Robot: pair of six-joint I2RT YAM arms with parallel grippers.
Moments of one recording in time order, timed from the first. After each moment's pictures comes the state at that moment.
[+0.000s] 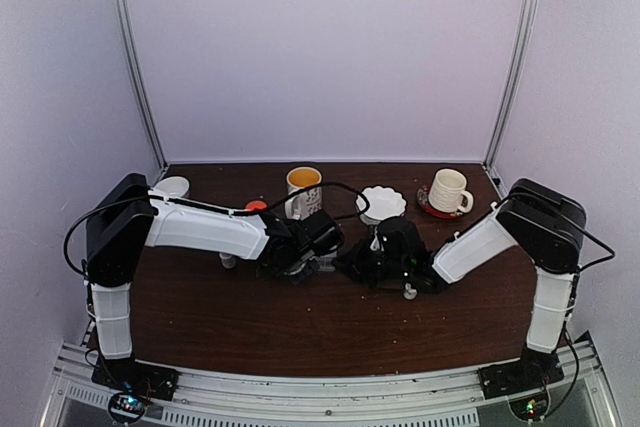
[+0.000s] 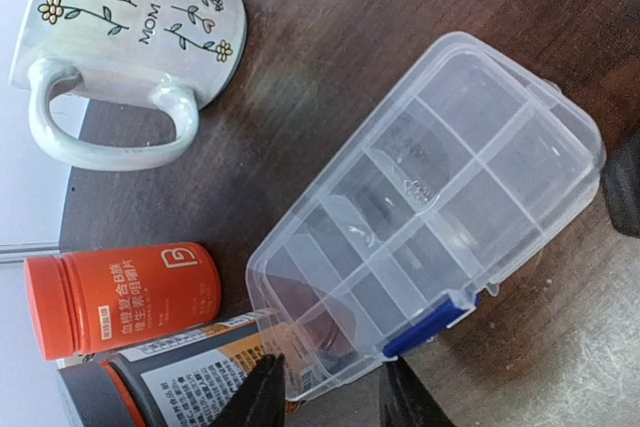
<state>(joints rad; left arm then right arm) -1.05 2.01 1.37 -0.52 -0.63 0.00 0.82 1.93 0.79 0.67 -0.20 1.38</state>
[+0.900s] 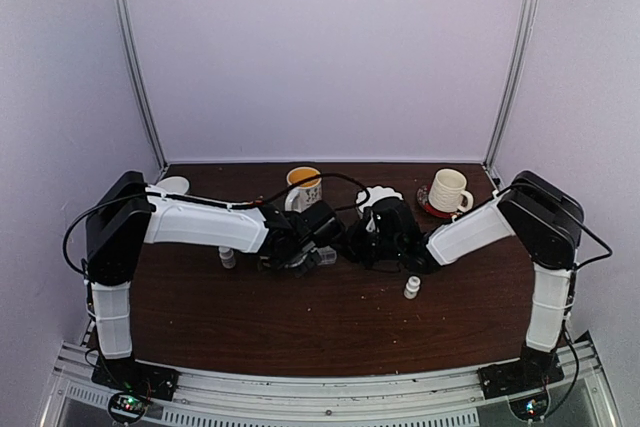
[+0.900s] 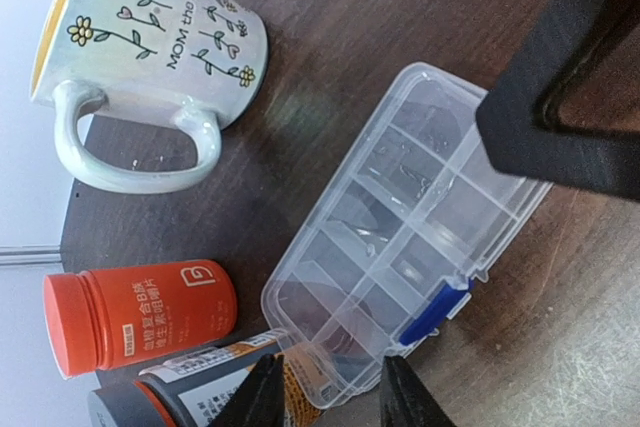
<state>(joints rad) -1.03 2.01 1.41 -0.53 -0.63 0.00 0.77 1.95 0.95 0.53 -0.20 1.31</state>
